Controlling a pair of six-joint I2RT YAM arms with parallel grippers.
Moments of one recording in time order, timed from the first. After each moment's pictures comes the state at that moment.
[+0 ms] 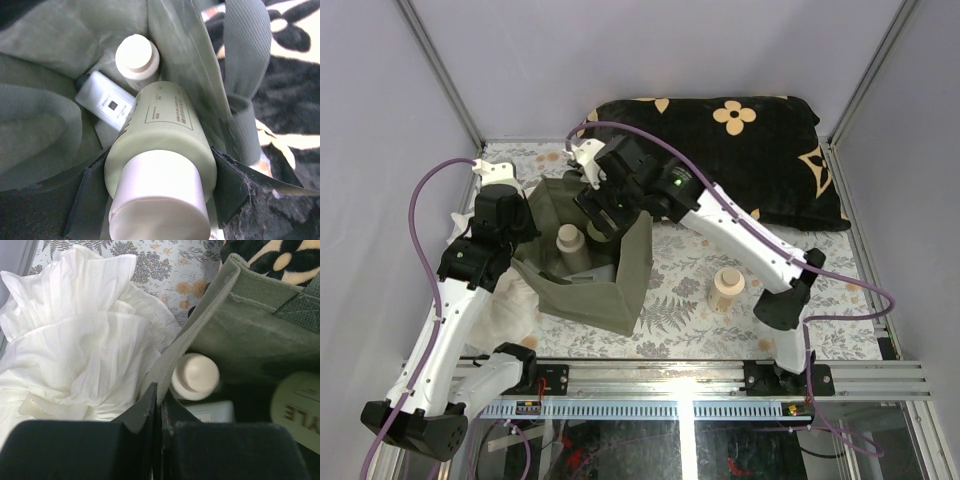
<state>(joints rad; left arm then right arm) -0.25 0.94 1.12 -0.74 -0.28 -0.33 1.01 1.98 2.34 -1.09 0.06 0.01</state>
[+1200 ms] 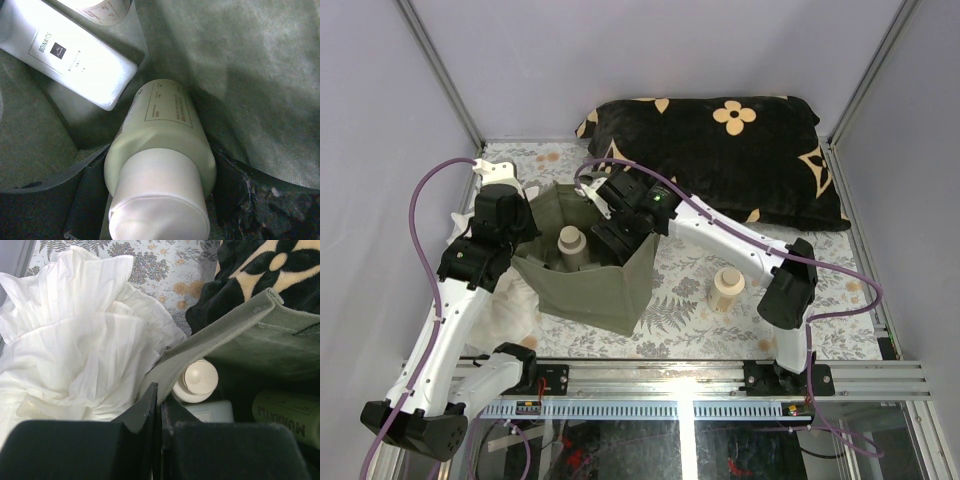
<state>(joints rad) -0.25 0.94 1.12 -0.74 -0.27 -0.33 0.97 1.94 1.94 -1.03 0.11 -0.01</state>
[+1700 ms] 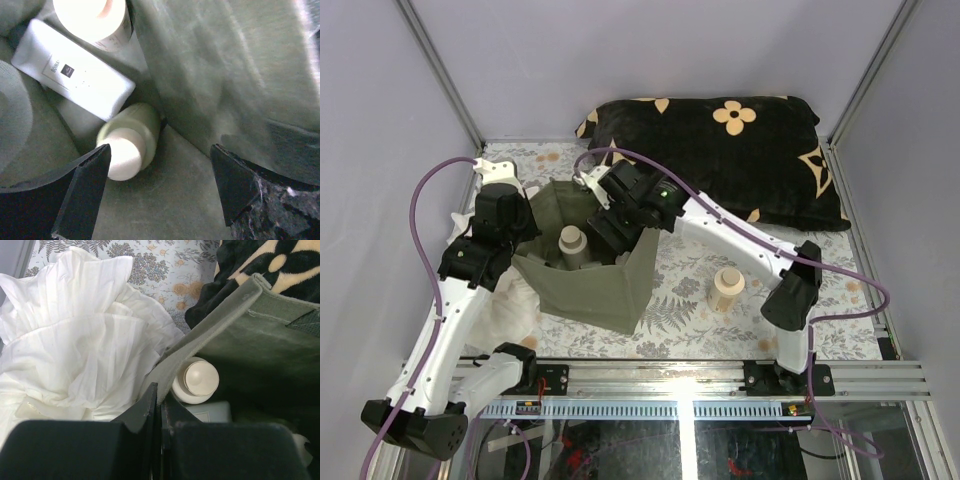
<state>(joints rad) -0.25 0.95 1.12 -0.73 -0.27 -0.33 0.96 1.92 1.98 -1.01 0.12 -0.01</state>
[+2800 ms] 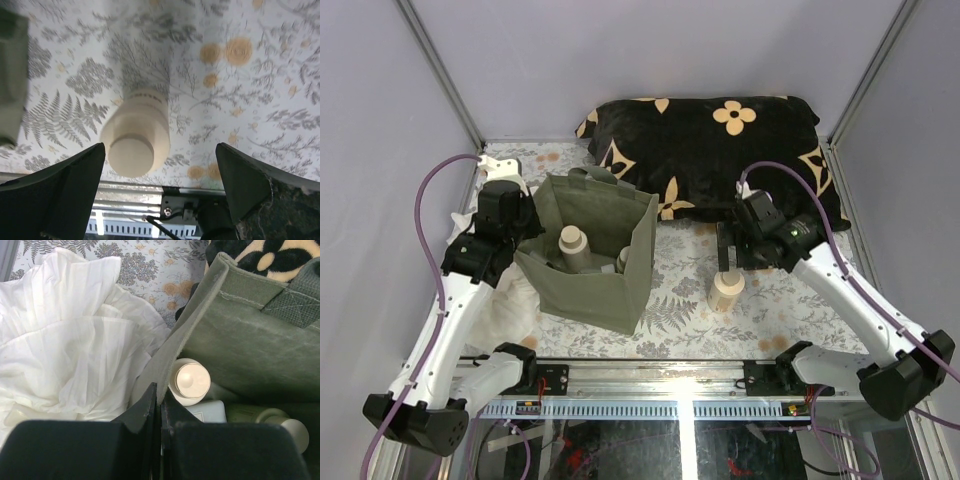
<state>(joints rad) -0.25 0.97 1.12 -0.71 -0.23 -0.32 0.56 1.19 1.20 -1.08 0.23 0.42</state>
